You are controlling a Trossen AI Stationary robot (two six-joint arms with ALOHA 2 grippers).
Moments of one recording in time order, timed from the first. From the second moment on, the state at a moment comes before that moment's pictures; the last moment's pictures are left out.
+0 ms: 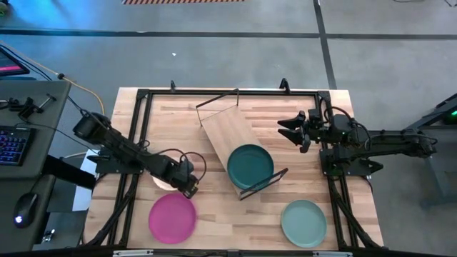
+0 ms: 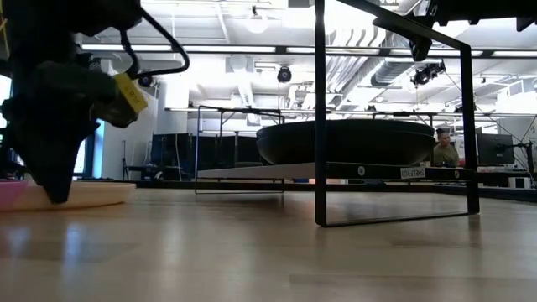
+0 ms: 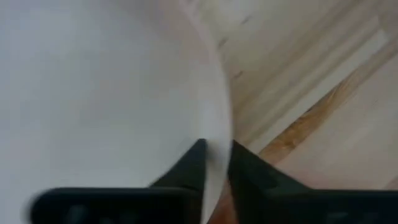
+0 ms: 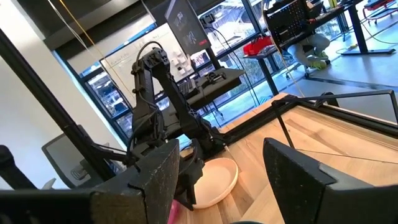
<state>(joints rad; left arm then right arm) -0.41 1.52 0.73 -0.54 -0.04 -1.27 -0.07 0.60 0.46 0.22 0.07 0.50</state>
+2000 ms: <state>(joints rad) -0.01 1.82 1.40 -0.81 -0.19 0.33 -0.07 0.60 0.46 0.20 0.07 0.49</state>
